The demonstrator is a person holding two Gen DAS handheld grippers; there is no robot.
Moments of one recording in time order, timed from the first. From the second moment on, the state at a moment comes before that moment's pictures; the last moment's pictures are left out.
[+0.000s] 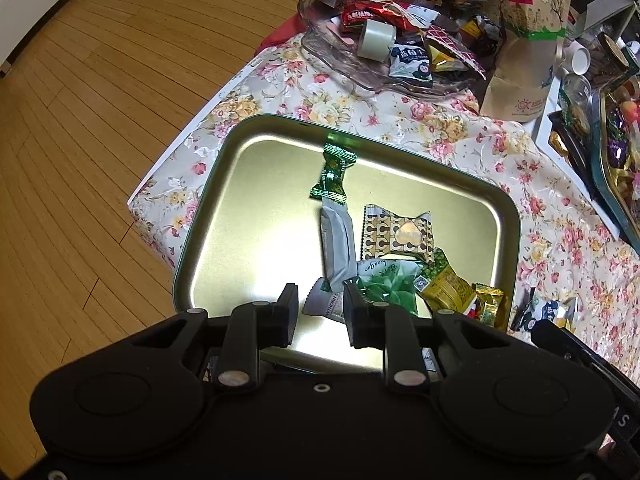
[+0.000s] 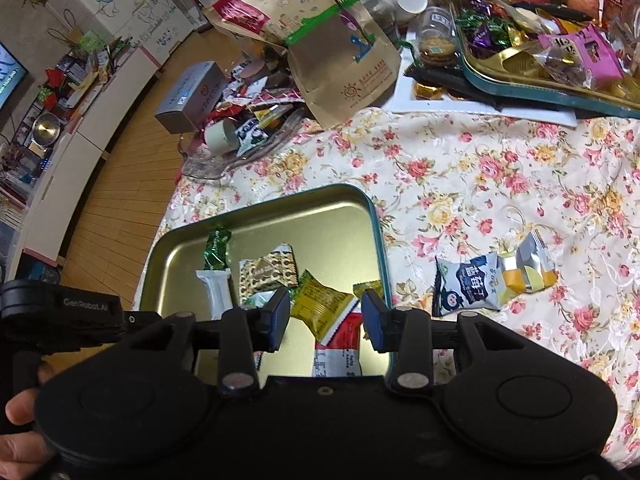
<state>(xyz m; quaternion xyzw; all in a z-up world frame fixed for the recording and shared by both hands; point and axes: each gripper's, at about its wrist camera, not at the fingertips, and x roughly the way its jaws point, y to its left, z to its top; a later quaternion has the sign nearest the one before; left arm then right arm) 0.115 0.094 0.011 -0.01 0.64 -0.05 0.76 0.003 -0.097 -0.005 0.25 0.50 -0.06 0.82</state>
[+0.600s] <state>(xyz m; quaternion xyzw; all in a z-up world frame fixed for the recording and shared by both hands) 0.108 0.059 0.015 0.01 0.65 -0.08 0.76 -0.006 -0.128 -0.025 0.29 0.55 -0.15 0.77</state>
